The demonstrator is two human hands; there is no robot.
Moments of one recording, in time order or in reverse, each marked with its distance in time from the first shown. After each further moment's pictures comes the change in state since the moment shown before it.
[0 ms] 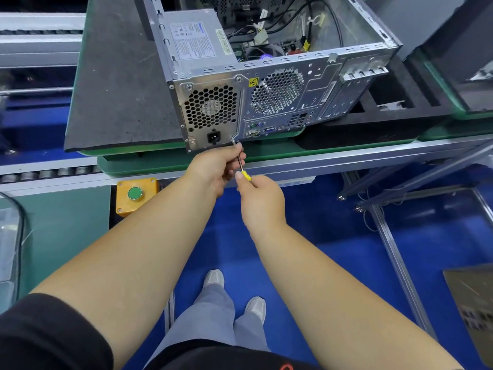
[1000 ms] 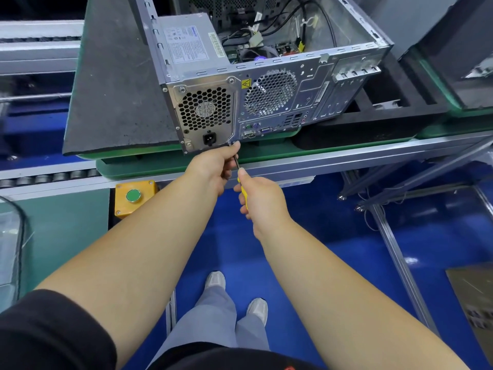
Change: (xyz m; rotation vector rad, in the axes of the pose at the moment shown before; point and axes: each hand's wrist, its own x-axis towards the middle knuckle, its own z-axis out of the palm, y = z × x) left_hand 0.003 0.001 0.006 -0.025 0.092 -0.050; right_hand 0.003 -0.006 -0.011 0.244 -0.142 0.208
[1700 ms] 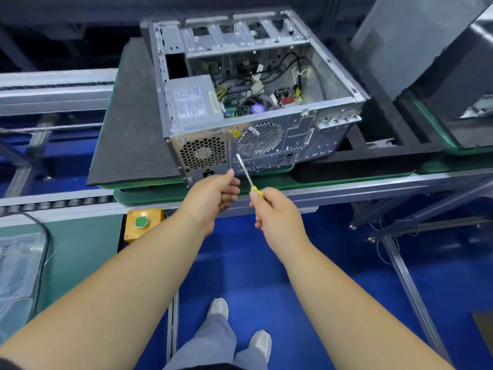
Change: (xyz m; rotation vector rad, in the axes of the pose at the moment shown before) left_hand -0.059 0.016 0.010 0.226 -0.025 0.214; right_hand -0.005 -0.029 -0.054 -0.296 -0.067 -0.447
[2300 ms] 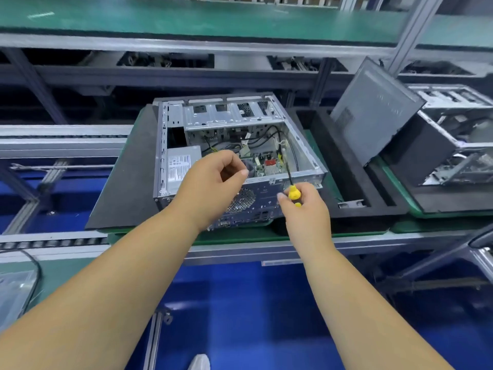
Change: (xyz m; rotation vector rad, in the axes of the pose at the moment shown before) left_hand -0.052 0.132 0.054 0.597 0.090 0.822; right_hand 0.047 -0.070 -0.113 -0.062 0.265 -0.209
